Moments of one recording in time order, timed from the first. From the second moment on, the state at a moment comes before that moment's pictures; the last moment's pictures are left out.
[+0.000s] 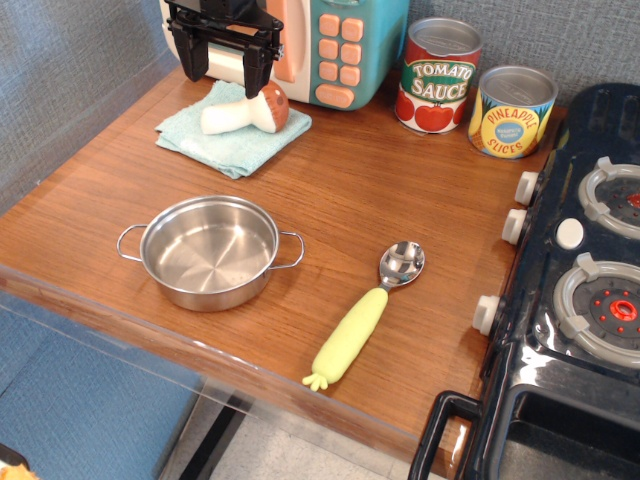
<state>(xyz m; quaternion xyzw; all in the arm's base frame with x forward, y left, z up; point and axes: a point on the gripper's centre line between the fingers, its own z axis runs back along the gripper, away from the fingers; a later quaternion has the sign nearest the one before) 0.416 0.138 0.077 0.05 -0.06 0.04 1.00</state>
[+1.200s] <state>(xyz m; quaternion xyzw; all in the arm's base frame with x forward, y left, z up) 0.268 0.059 0.124 -0.01 -0.12 -0.13 0.98</state>
